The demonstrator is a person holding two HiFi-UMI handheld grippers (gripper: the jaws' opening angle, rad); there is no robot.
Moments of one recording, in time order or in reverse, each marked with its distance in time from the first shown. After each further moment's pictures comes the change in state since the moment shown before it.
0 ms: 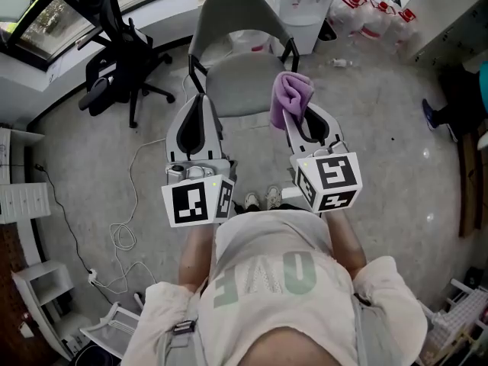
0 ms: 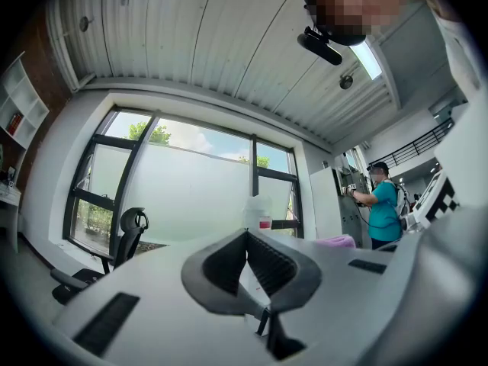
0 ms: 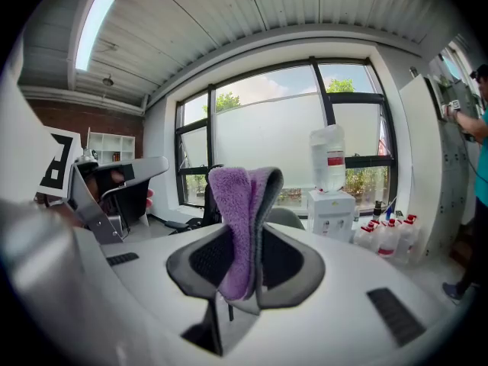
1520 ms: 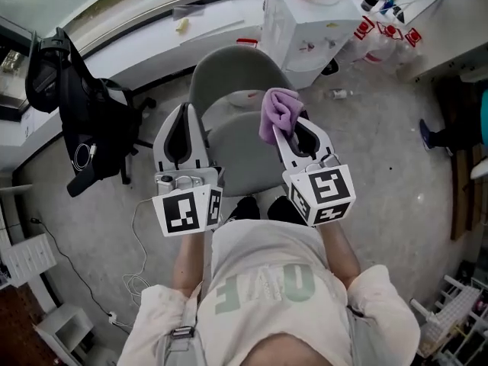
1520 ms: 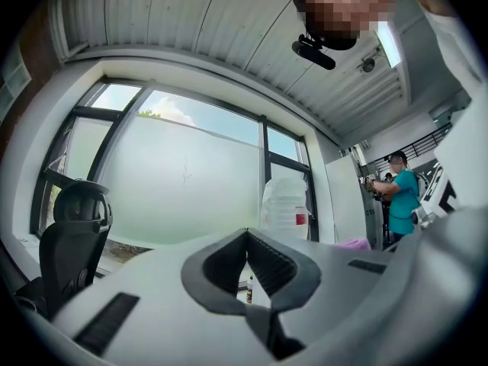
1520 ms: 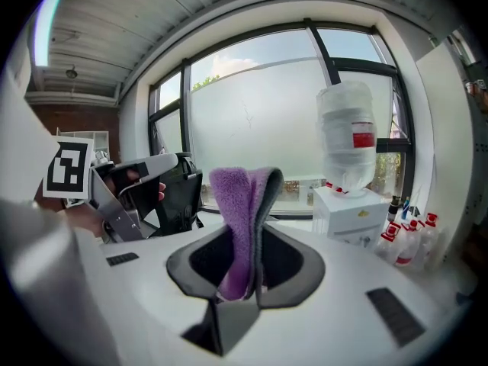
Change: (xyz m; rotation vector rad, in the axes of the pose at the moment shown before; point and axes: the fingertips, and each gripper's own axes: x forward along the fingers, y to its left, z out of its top) left arm 0.368 0.167 -0.074 -0.019 0.029 -0.052; right arm 0.354 -0.110 0.061 0.049 0.111 -0.037
